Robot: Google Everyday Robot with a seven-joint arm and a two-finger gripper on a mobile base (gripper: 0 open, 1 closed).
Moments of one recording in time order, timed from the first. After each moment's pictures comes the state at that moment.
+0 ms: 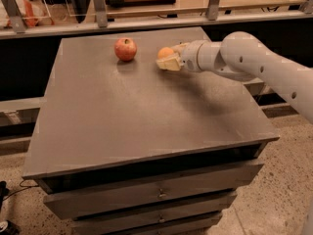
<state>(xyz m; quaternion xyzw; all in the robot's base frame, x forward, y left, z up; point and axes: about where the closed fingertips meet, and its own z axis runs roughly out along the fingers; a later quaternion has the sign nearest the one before) 0.763 -0.073 0.852 -0.38 0.73 0.14 0.55</state>
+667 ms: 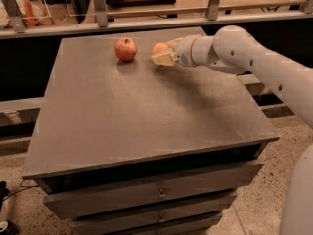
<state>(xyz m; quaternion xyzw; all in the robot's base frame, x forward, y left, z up) 0.785 -0.059 0.857 -0.38 0.73 0.15 0.55</state>
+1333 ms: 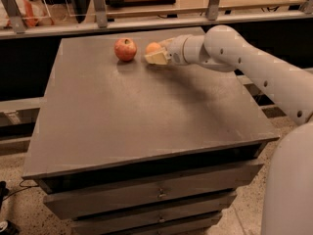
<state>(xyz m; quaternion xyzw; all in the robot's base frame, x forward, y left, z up) 0.801 -0.033 0.851 -0.39 0.72 0.17 0.55</state>
